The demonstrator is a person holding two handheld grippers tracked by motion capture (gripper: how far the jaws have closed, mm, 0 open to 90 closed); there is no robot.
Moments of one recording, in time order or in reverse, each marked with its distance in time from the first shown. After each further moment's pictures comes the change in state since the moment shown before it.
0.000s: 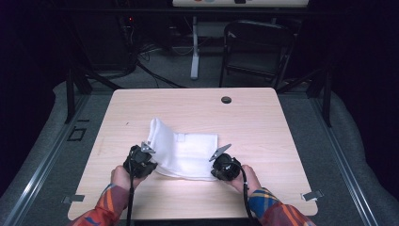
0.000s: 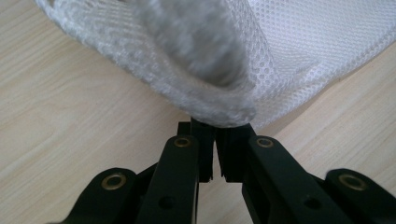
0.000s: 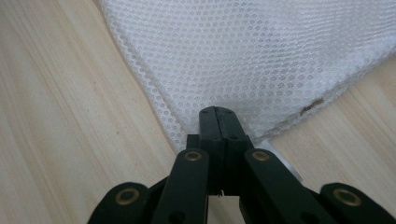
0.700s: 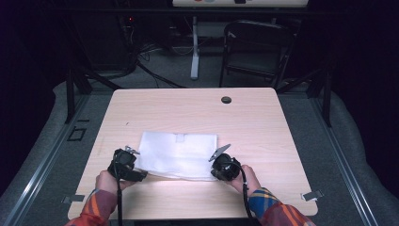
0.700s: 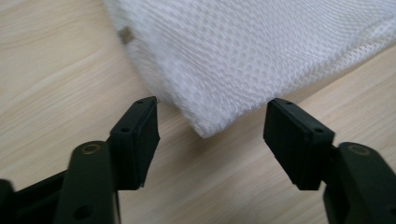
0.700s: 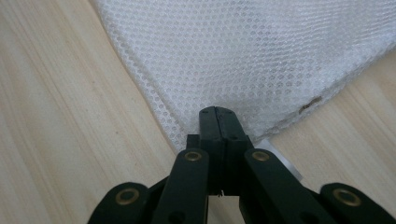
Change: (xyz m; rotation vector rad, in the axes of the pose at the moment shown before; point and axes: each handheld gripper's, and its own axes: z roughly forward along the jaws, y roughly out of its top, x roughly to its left) left arm 0.033 -0.032 -0.014 0.084 0.014 -0.156; right arm 0.001 0.001 0.000 0.010 -0.010 -0.001
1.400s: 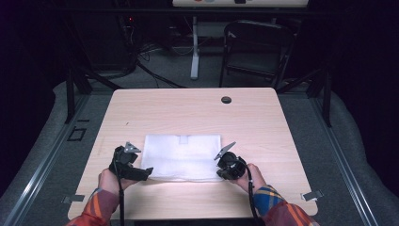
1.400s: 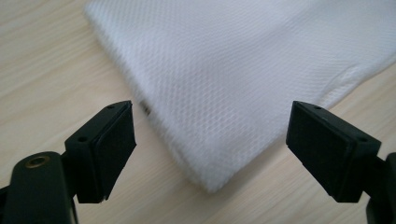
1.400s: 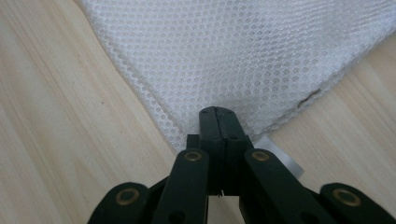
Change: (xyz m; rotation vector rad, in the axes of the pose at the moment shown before) left arm -0.023 0.012 -0.012 -0.174 -0.001 0.103; right arm -0.013 -0.009 -0.009 0.062 0.011 0.027
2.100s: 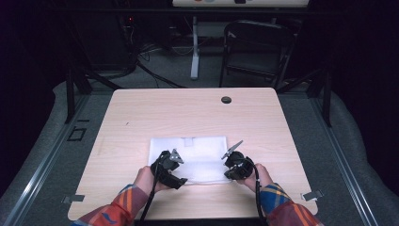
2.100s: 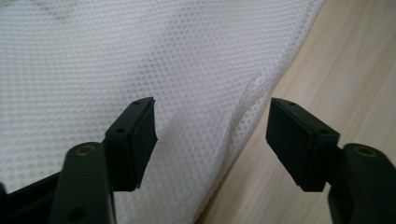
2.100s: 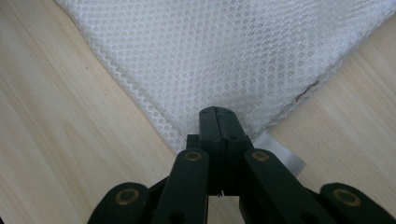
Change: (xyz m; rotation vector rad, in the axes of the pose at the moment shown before) left arm -0.079 0.040 0.061 0.115 -0.249 0.314; right arm -0.012 -0.014 -0.011 0.055 0.011 0.056
